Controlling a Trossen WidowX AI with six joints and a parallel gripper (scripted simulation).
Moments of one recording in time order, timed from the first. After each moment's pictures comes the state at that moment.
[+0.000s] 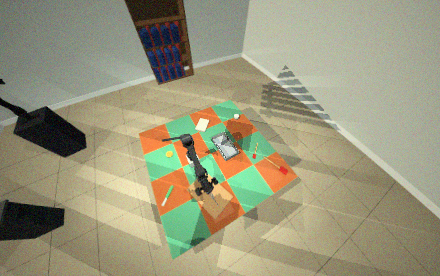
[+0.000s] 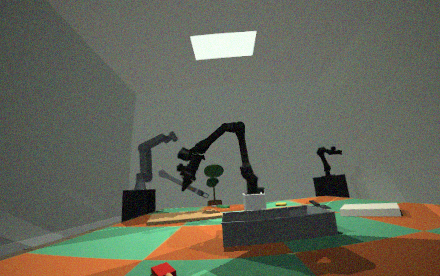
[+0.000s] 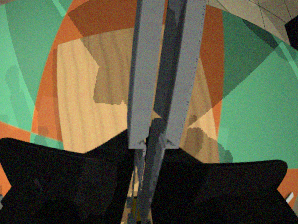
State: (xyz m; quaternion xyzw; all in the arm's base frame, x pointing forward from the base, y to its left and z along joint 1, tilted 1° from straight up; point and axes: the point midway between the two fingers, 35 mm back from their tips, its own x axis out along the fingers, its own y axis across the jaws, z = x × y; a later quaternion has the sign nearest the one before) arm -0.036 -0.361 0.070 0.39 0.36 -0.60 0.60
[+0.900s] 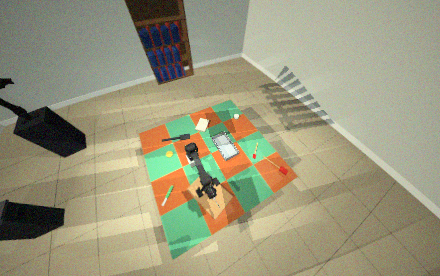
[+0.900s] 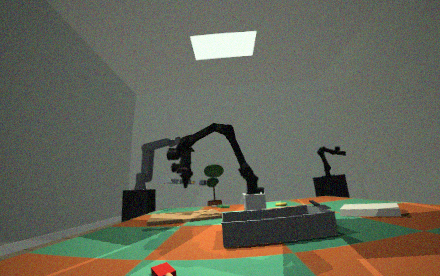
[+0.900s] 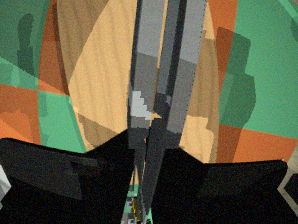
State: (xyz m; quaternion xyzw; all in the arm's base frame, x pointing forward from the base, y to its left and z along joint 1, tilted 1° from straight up) arm -0.033 -0.358 0.089 0.50 0.48 -0.51 0.51
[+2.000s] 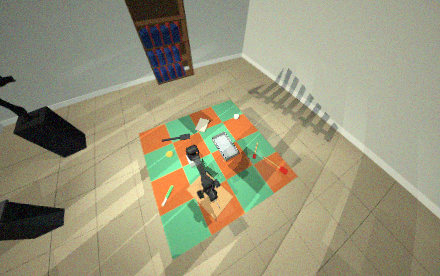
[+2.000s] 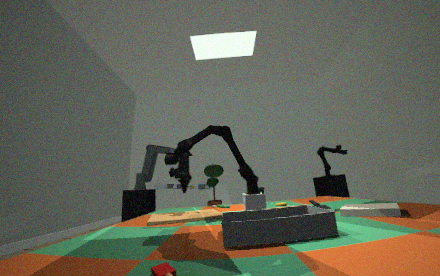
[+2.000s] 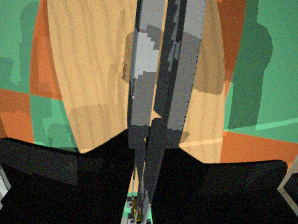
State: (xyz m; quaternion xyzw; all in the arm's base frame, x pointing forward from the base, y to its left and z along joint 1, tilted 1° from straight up) arm -0.033 -0.366 0.065 0.50 0.49 -0.50 0.51
